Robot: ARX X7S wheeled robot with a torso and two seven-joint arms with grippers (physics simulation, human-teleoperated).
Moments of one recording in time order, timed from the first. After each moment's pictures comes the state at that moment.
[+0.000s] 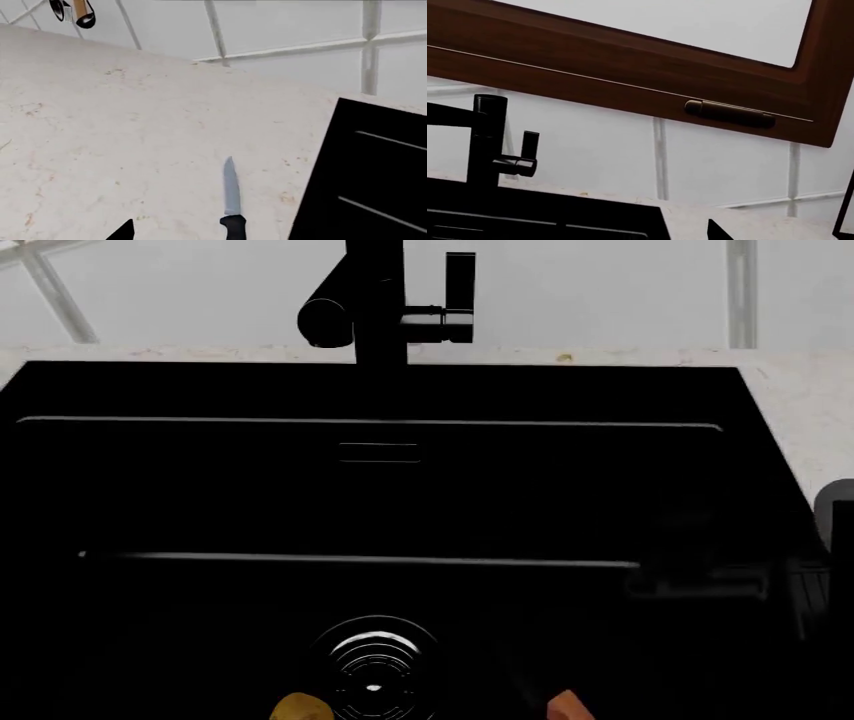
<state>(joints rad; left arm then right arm) -0.61 -1.07 -0.56 0.23 -1.83 -1.48 -1.23 0.53 1.04 -0.34 -0.61 1.00 0.44 0.72</state>
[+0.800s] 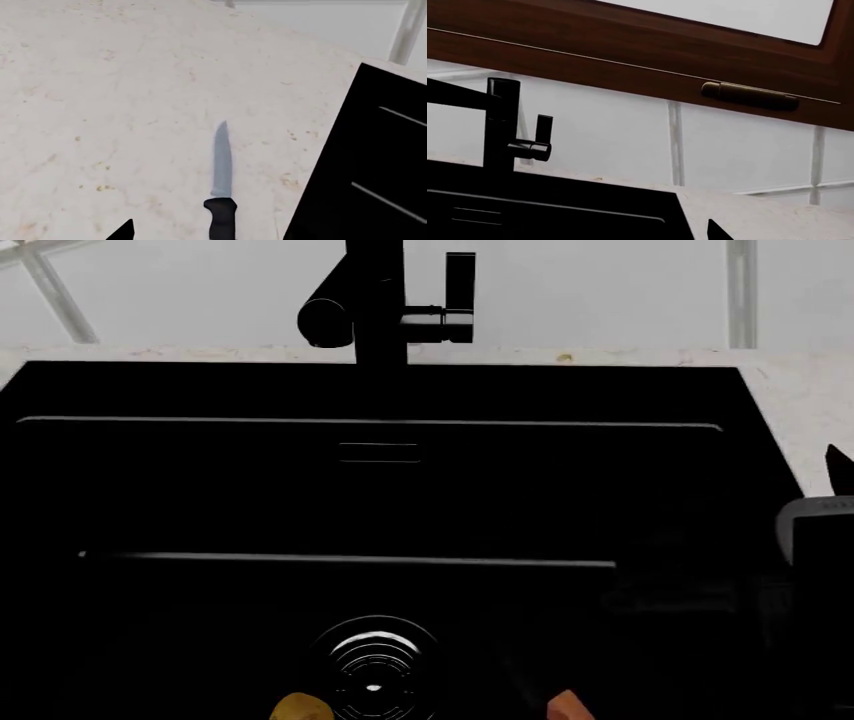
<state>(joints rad) -0.70 -1.04 -0.30 -0.04 -1.62 -1.31 -1.03 0.51 0.99 -0.38 -0.54 0.96 0.41 0.66</state>
